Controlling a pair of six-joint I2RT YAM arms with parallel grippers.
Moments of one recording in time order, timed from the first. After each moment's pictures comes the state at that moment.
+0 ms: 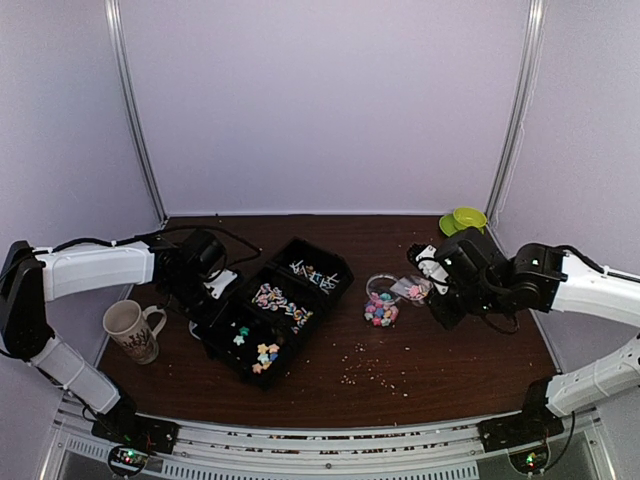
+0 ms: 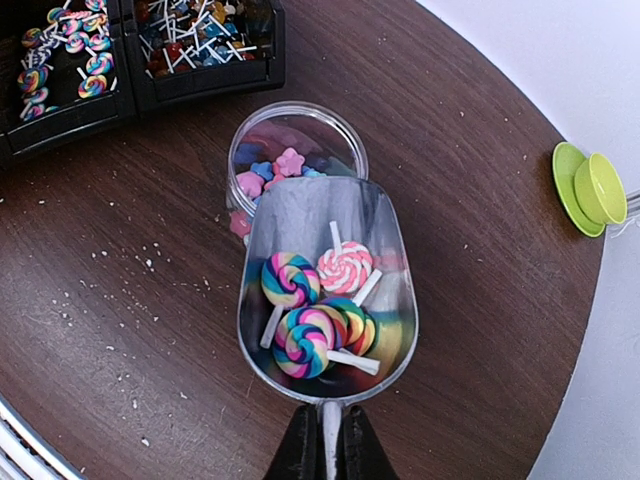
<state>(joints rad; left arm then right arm) -0.58 1.48 0.98 -0.78 0.09 -0.08 0.95 1.14 0.98 -0.77 0.42 0.10</state>
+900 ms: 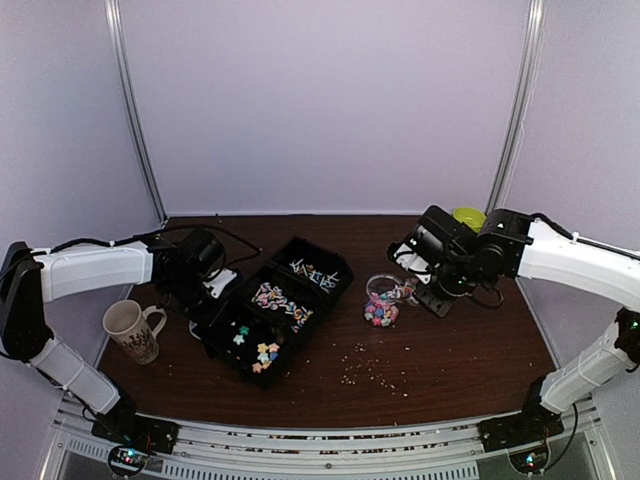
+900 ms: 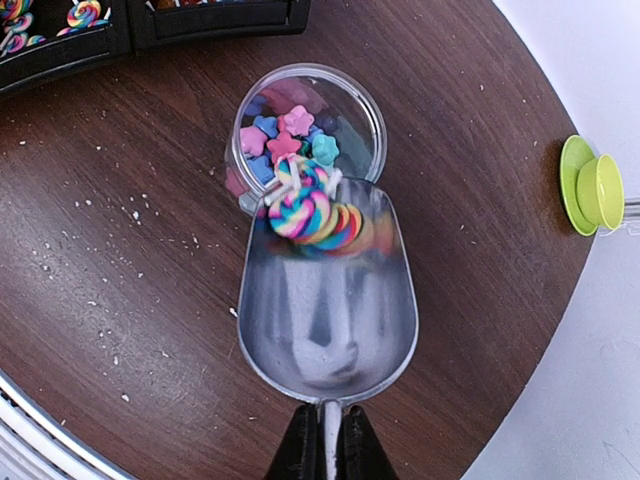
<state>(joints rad) -0.58 1.47 0.98 -0.78 0.09 -0.08 0.92 1.38 1.26 -1.03 0.40 0.03</state>
